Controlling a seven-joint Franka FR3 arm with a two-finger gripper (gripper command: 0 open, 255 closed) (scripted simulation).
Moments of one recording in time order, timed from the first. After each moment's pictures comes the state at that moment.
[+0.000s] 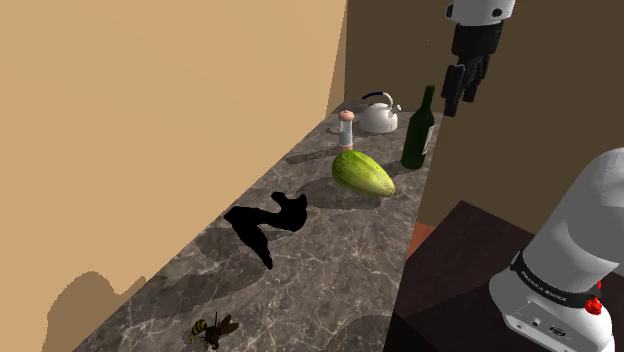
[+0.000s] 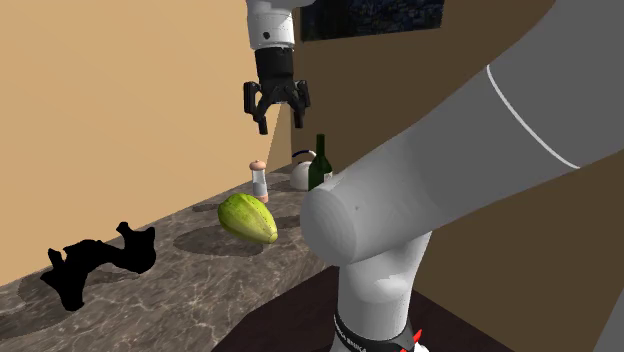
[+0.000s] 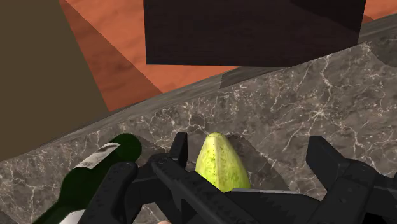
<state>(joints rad) 0.00 -0.81 -0.03 -2.45 -0.07 1.57 -0.04</state>
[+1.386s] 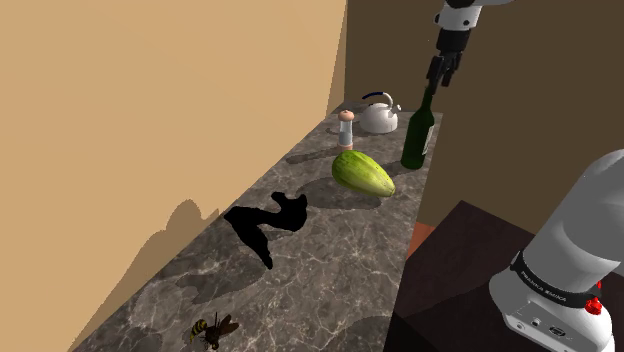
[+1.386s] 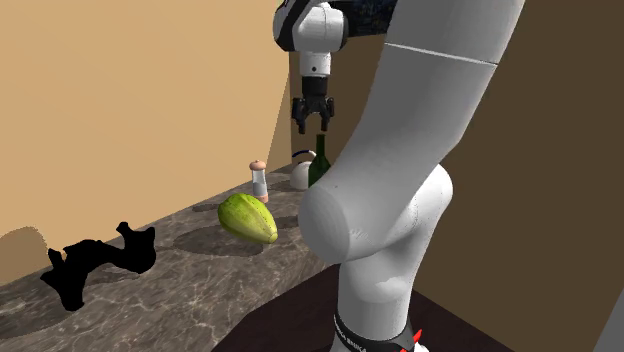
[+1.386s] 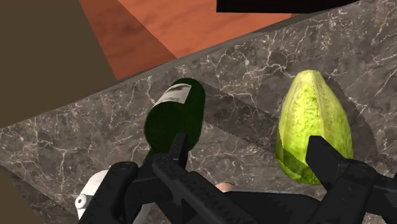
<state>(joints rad) -0.05 -0.27 -0.41 -2.12 -0.09 1.88 -0.46</state>
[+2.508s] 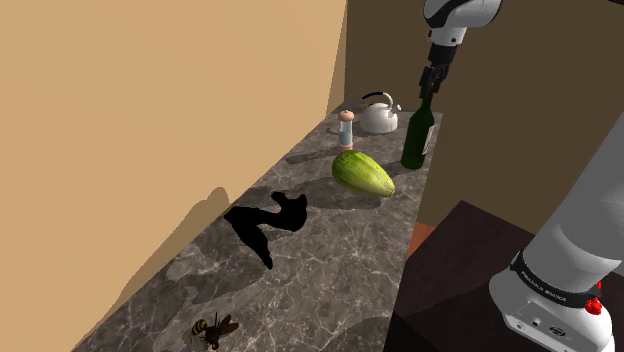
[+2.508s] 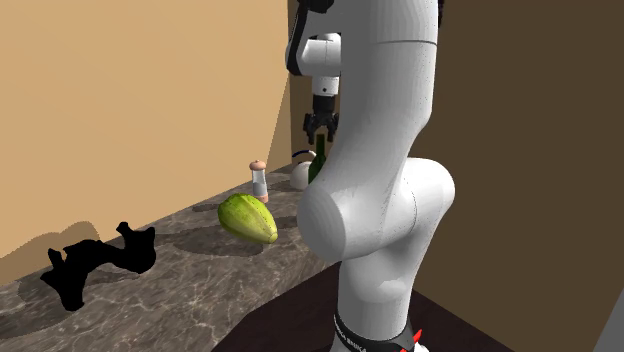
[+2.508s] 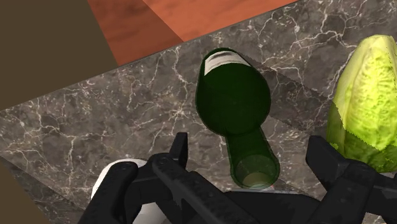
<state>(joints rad) -0.09 0.07 -0.52 -1.92 0.11 2.00 -0.70</state>
